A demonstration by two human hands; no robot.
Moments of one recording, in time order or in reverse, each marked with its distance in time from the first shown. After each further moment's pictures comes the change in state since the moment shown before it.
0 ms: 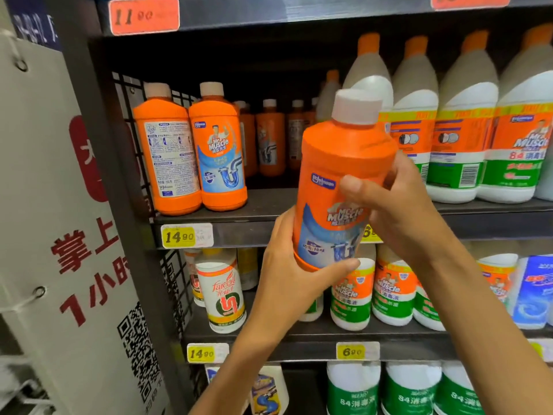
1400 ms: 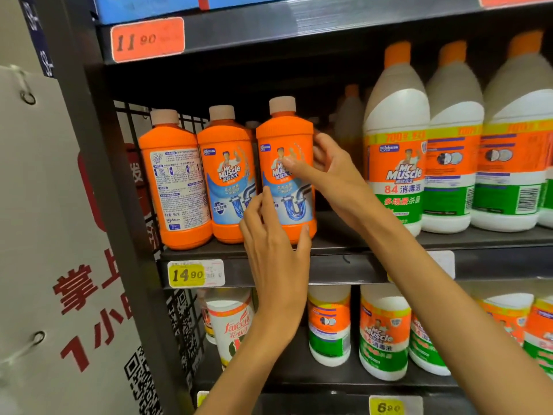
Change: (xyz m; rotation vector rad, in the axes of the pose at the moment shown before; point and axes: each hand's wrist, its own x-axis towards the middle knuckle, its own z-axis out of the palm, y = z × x) left_hand 0.076 -0.032 -0.014 0.698 0.510 0.099; right_hand 0.117 0.075 0.022 -0.175 0.030 0.168
